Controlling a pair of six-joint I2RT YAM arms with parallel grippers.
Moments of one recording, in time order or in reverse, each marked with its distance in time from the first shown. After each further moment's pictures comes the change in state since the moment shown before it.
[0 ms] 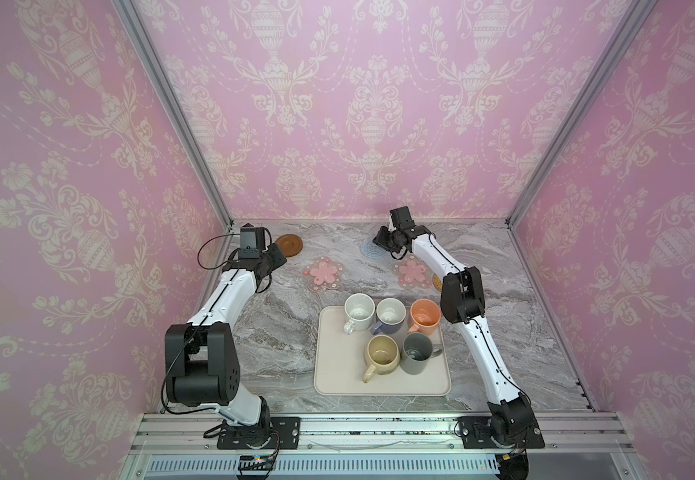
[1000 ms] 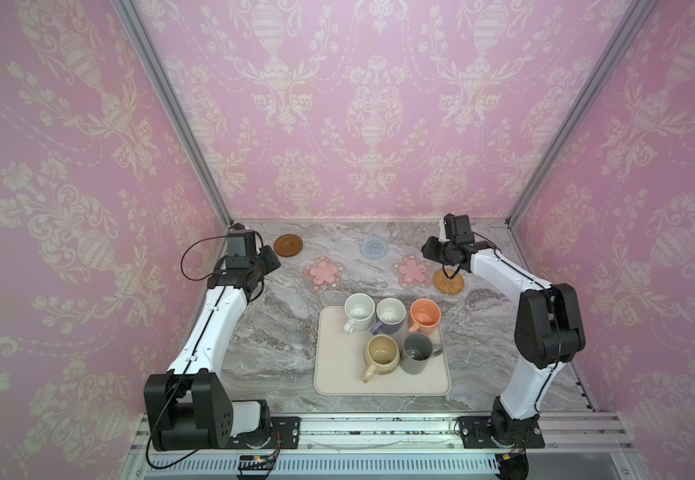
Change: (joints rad) left arm 0.000 -0.242 -0.045 -0.129 -0.018 0.035; right arm -0.148 -0.944 -1.182 0.215 0.183 -0.247
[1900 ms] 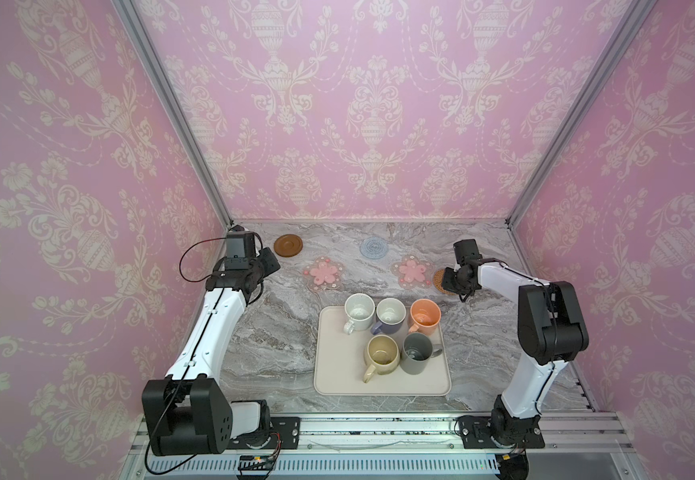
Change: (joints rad) left arm 0.000 -0.016 0.000 -0.034 0.001 -0.001; right arm -0.094 0.055 -0.161 -0.111 0.087 -0.035
